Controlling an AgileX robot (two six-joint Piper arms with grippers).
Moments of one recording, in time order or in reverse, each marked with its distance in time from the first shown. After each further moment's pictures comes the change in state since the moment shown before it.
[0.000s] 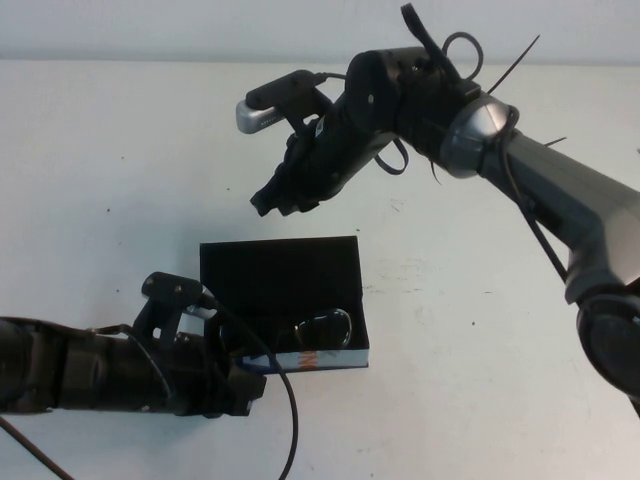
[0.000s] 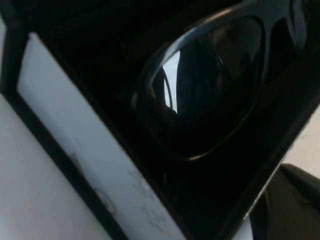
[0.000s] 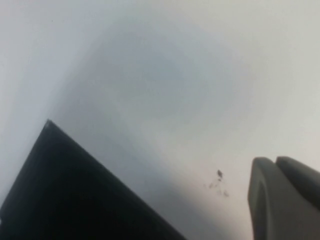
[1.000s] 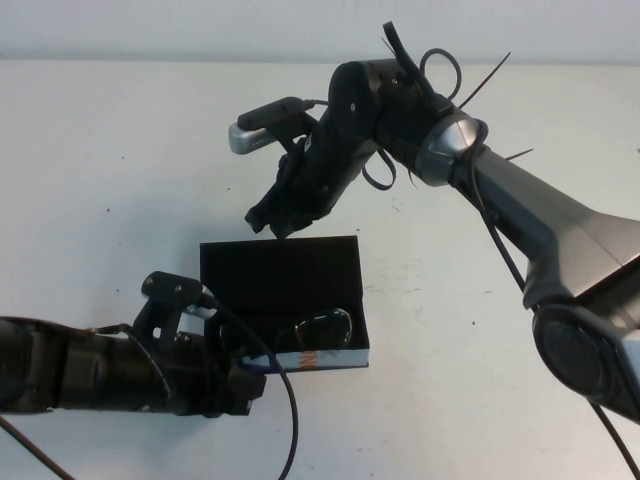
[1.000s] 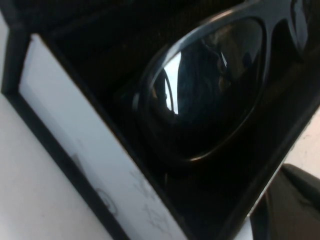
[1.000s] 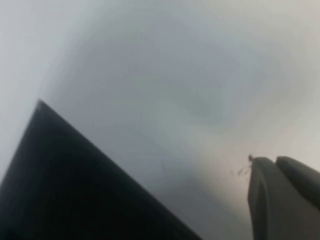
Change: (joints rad) right arm 0.000 0.150 -0.210 0.031 0.181 0.026; left arm 0.000 0.000 -0.001 -0.002 -0.002 0.001
